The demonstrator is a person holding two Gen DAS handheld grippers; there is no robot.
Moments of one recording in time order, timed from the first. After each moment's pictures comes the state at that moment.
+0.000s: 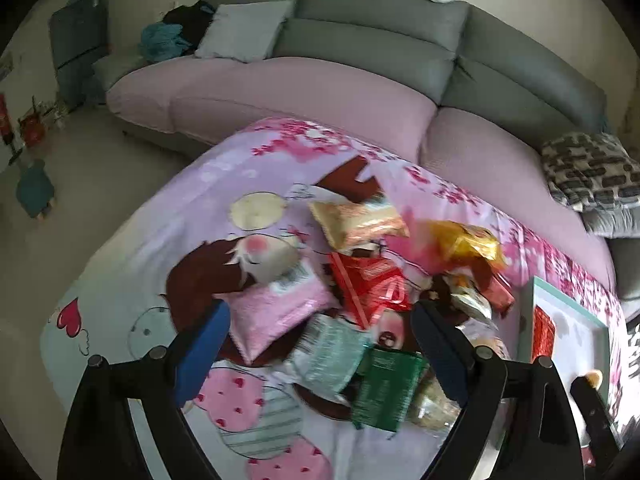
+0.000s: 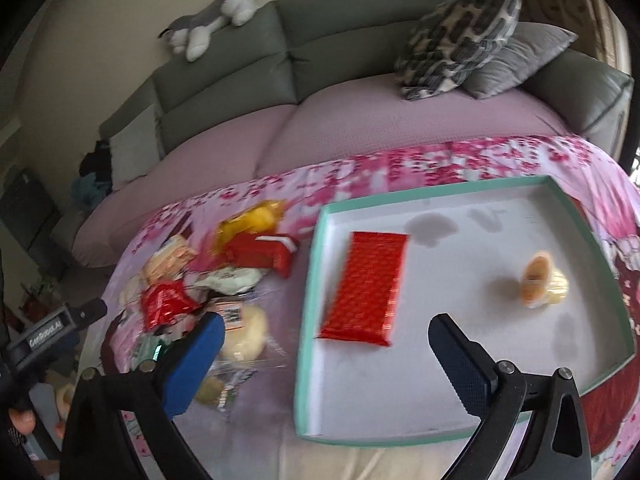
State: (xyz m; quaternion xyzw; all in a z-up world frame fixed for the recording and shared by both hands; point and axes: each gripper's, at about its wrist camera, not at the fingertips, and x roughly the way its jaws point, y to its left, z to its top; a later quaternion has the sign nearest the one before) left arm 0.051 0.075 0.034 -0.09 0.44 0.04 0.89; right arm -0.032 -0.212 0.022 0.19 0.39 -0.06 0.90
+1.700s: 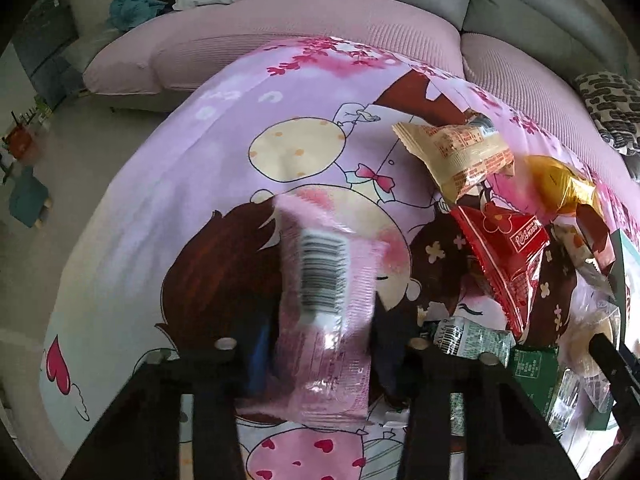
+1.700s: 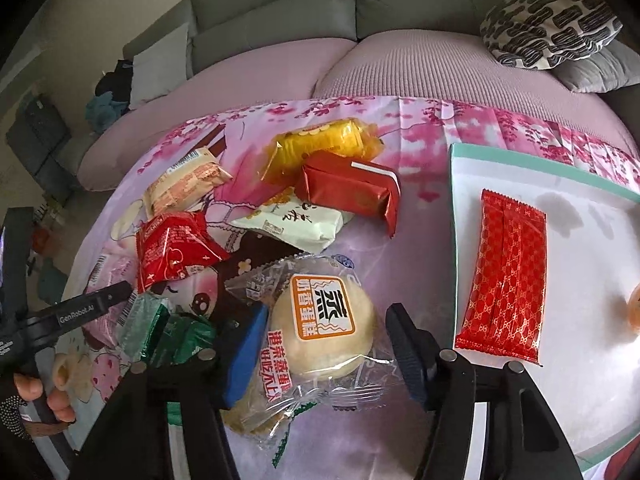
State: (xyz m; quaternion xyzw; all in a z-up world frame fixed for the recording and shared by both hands) left arm 0.110 0.119 -0.052 -0.02 0.54 0.02 0.84; right arm 0.042 -0.138 -0.038 0.13 0.48 0.00 0.87
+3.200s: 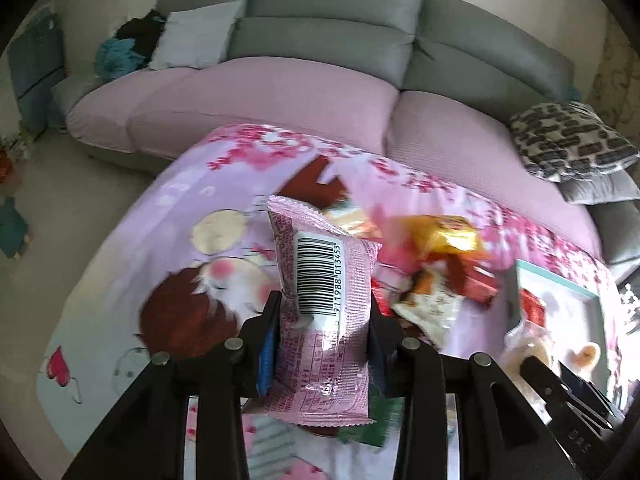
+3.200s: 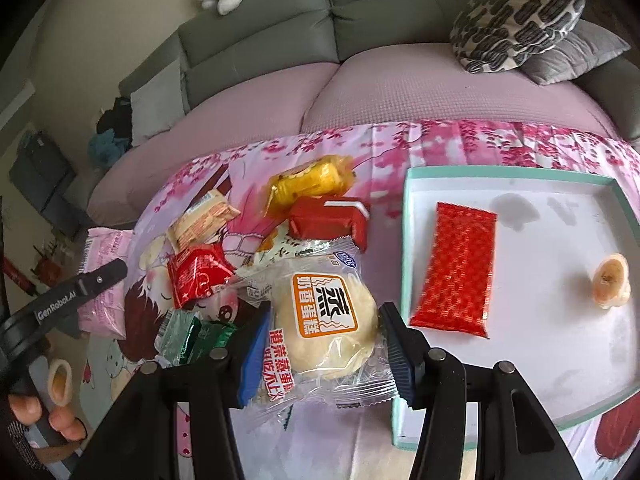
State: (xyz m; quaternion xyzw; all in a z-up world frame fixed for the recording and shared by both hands) left arm 0.072 0.054 0.037 -0.04 0.45 -0.05 0.89; right arm 0.005 -0.171 0.012 0.18 0.44 -0.02 0.88
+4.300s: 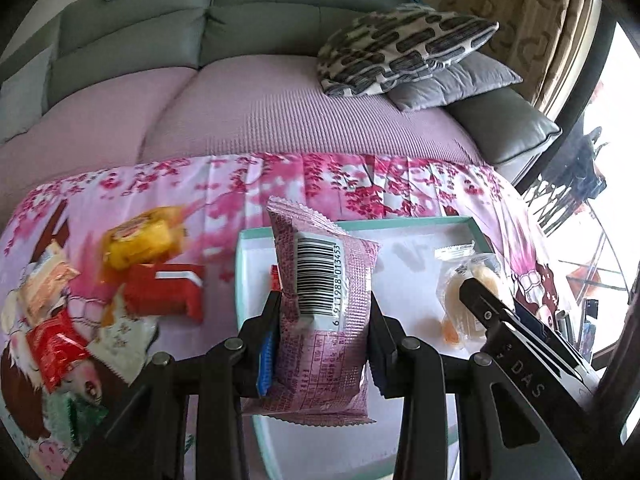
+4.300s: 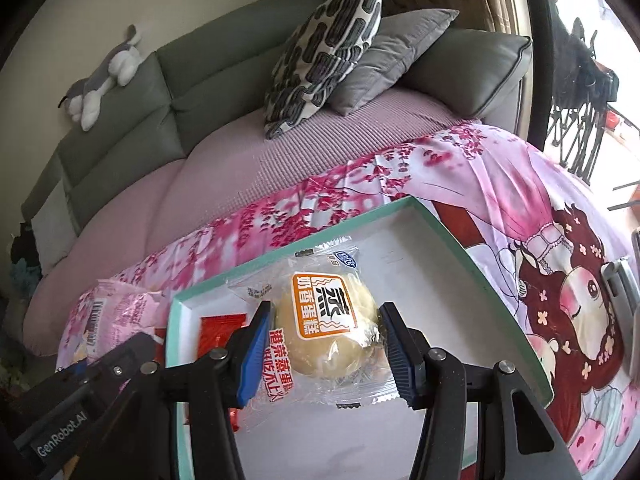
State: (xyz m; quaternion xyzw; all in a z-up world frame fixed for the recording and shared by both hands) left arm 0.058 -0.200 0.035 0.05 0.47 -0.28 0.84; right arm -0.044 -0.348 0.019 0.25 0.36 -0.25 0.87
